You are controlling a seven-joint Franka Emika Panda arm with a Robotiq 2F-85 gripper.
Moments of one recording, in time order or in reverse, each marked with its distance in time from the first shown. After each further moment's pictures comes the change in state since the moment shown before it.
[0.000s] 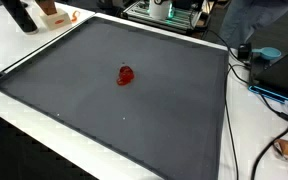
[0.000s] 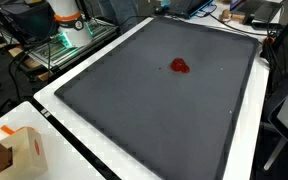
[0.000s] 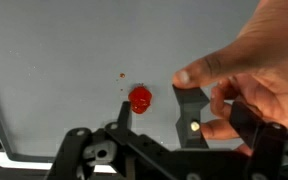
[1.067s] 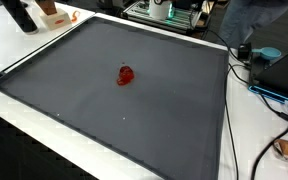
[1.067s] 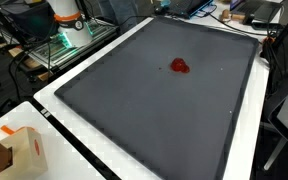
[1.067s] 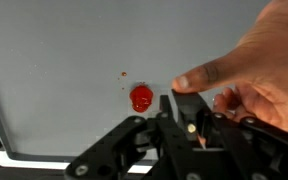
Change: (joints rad) arm 0.001 0.001 -0.020 0.003 0.000 0.001 -0.023
